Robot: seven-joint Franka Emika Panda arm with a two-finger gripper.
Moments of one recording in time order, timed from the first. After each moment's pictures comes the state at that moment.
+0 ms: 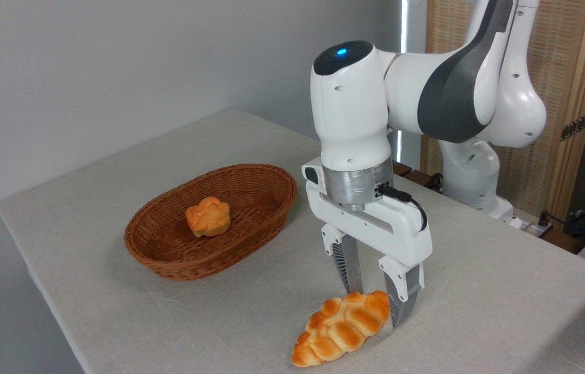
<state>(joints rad) 0.01 -0.27 0.22 -2.42 0.20 2.19 0.94</state>
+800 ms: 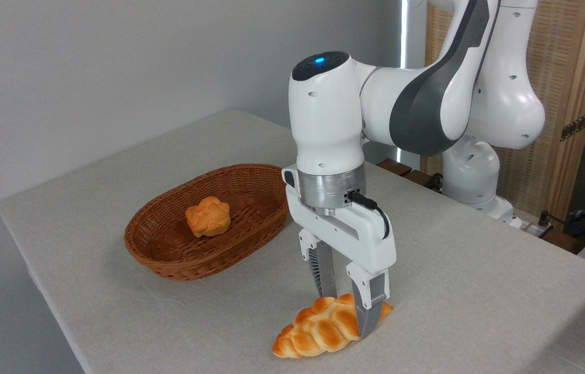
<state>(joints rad) -0.06 -0.21 0.23 -2.42 0.20 2.31 0.94</state>
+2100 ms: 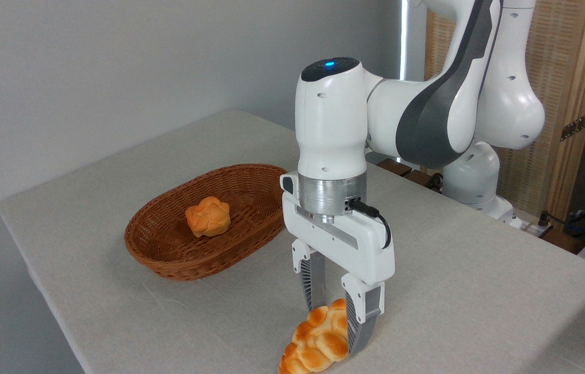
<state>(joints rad) -0.06 -0.18 0.26 -2.42 0.20 2.45 0.94</state>
